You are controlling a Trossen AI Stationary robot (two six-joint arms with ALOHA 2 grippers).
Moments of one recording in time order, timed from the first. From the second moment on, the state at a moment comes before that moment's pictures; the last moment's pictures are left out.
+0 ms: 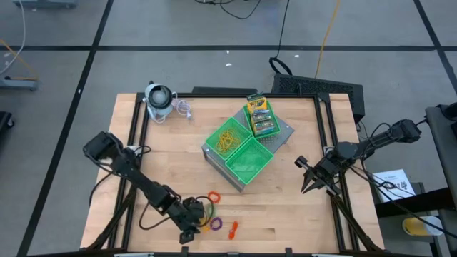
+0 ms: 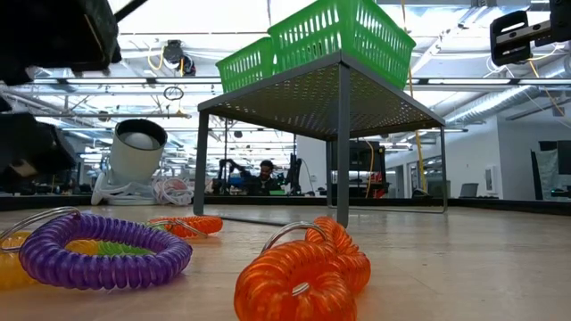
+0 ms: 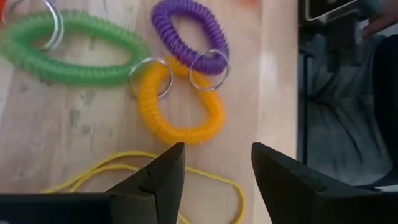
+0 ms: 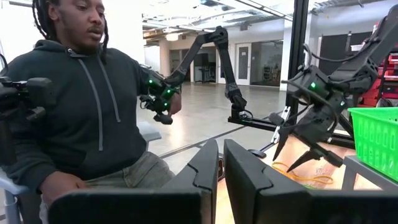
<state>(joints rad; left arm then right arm) -0.69 1.77 0.85 0.06 0.03 -0.89 0.34 0.41 0.02 0.57 -0.45 0.09</state>
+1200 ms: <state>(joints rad) -0.66 1.58 0.85 -0.61 -0.05 -1.09 0.34 0.41 0.02 0.57 -0.45 0.09</state>
